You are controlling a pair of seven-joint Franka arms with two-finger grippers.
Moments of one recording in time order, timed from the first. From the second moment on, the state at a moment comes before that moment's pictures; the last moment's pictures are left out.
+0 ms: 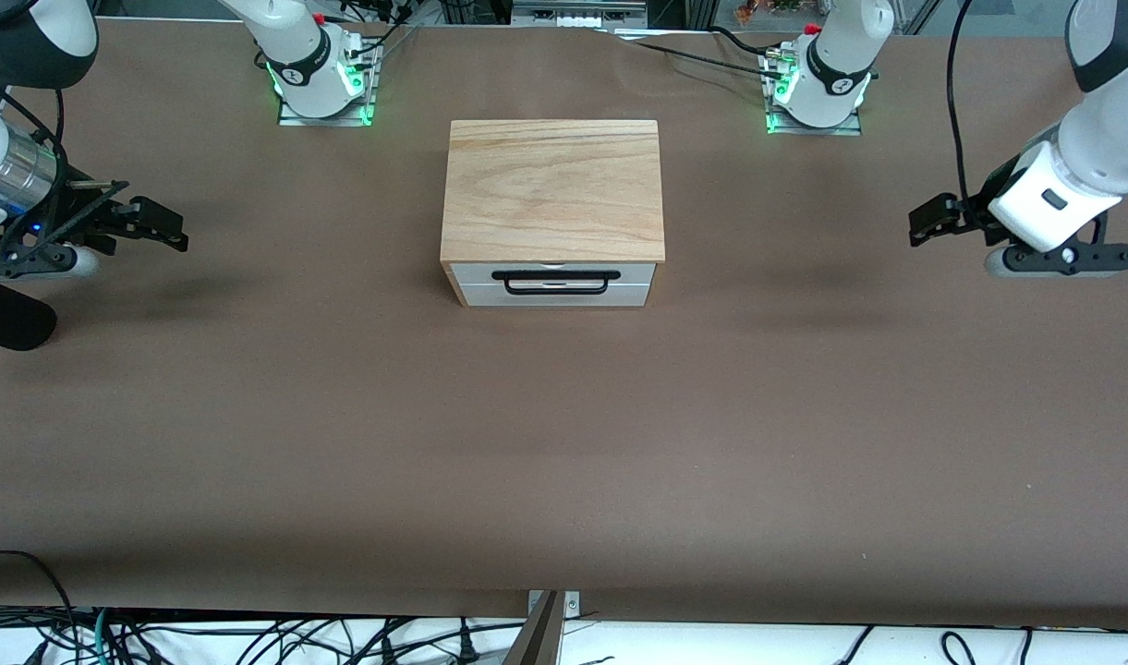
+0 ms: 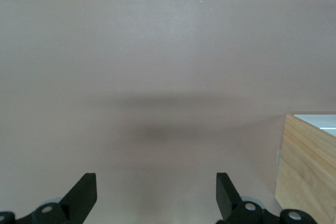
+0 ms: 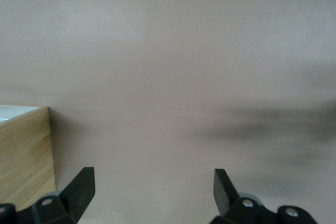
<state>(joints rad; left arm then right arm) 0.01 0.03 -0.09 -1.73 -0.02 1.63 -0.11 0.08 0.02 -0.07 -1.76 0.03 1.70 -0.05</state>
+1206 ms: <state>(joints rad) -0.04 0.40 -0.11 -1.80 -0.66 1.94 0.06 0.24 0.48 -0.06 -1.77 1.10 1.69 -0.57</state>
